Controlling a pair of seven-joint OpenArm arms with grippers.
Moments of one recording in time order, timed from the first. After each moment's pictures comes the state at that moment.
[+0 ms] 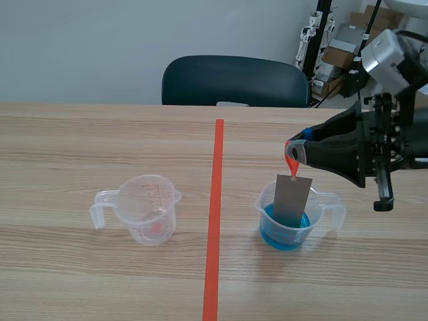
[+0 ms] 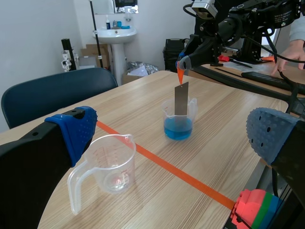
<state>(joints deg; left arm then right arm) 68.9 -47.7 -15.0 101.1 -4.0 -30.5 -74.7 16.1 60.4 -43.5 90.3 35.6 45.1 15.3</state>
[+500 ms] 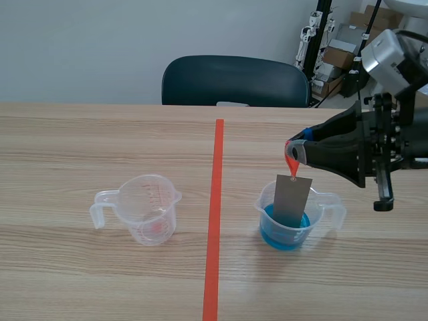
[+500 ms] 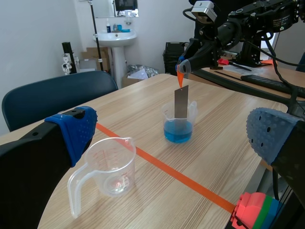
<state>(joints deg) 68.9 -47.7 -15.0 101.1 -4.0 -30.5 -75.5 16.1 60.4 -43.5 90.3 35.6 45.1 15.3</state>
